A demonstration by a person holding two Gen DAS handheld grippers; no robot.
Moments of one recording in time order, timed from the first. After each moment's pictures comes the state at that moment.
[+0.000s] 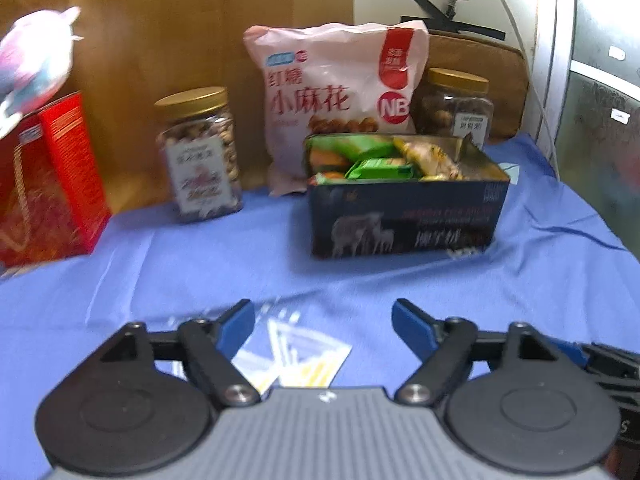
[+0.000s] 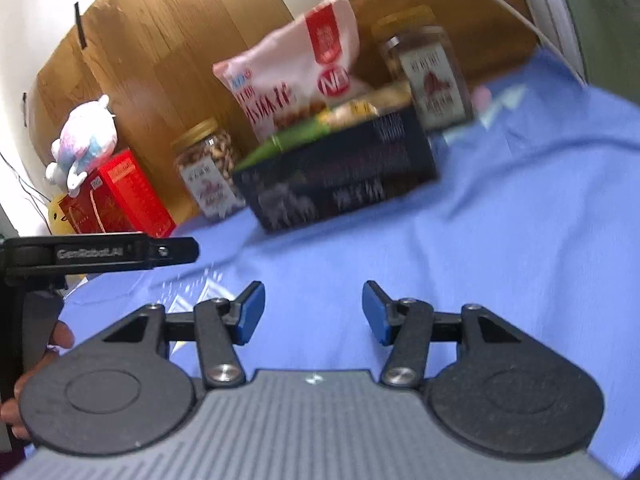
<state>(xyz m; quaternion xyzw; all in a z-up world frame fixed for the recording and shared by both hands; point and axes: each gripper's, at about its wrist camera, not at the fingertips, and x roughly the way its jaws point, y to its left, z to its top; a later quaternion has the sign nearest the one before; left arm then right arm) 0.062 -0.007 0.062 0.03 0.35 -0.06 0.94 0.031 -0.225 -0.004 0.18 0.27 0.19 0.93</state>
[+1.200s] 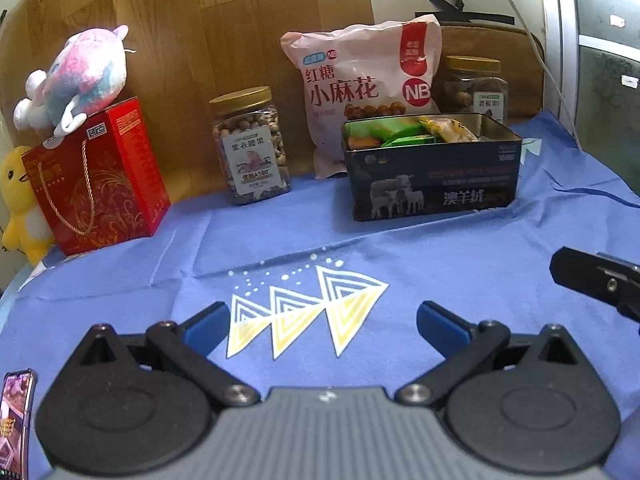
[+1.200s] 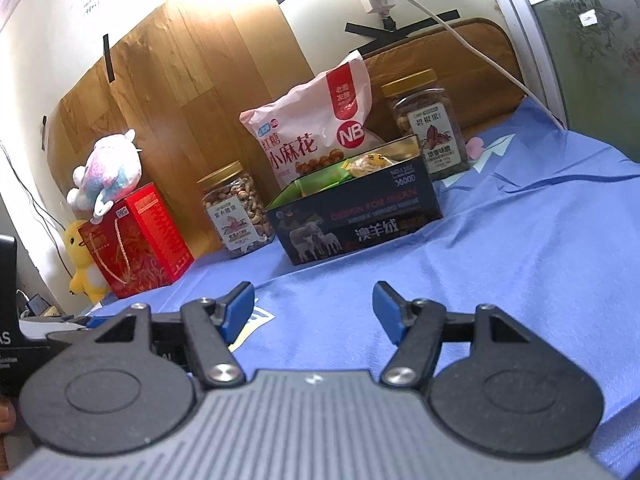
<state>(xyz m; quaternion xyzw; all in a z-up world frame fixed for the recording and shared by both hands) 0.007 -0.011 0.056 0.08 0.33 0.00 0.94 -0.020 -0.218 0.023 0.18 0.20 0.17 0.95</state>
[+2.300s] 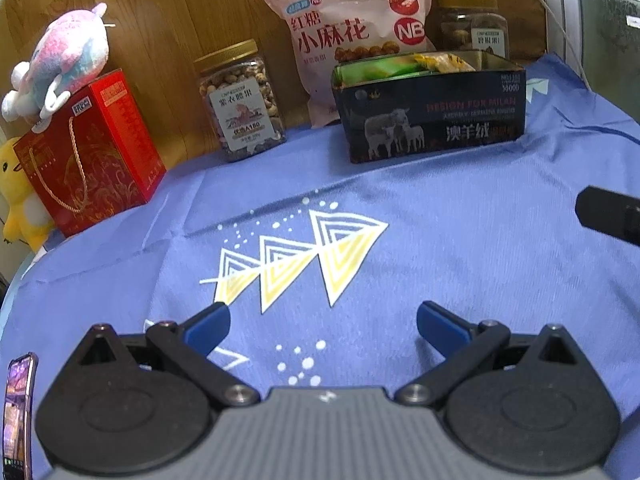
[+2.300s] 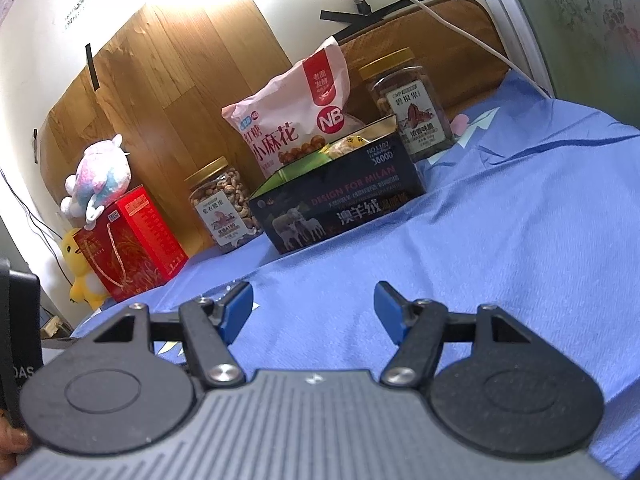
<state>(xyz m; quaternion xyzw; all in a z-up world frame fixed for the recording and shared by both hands) 0.014 -0.021 0.023 0.12 0.39 0.01 0.91 -0.024 -0.227 0.009 0.21 0.21 0.16 0.94</state>
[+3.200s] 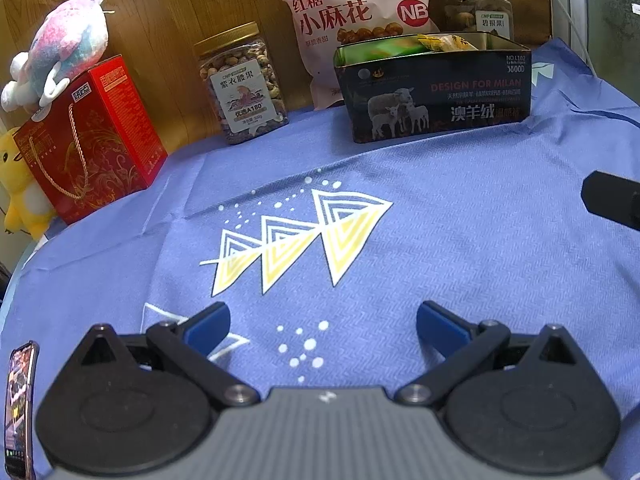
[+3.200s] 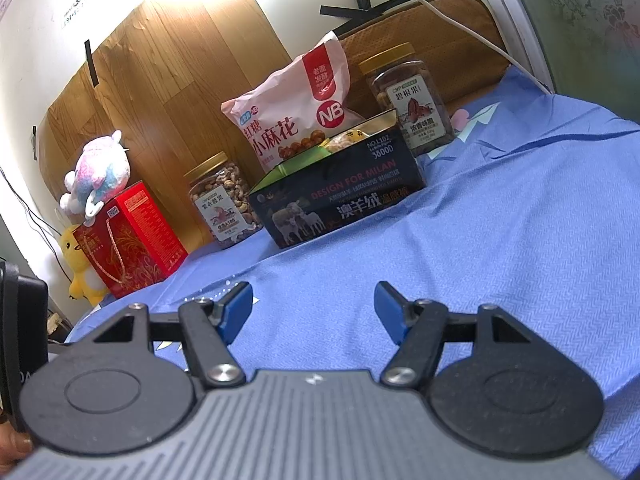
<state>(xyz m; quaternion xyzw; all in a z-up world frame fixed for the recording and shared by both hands) 0.013 -0.019 0.017 0.12 0.41 0.02 0.91 -0.023 -0.226 0.007 0.21 0.21 0.16 0.94</state>
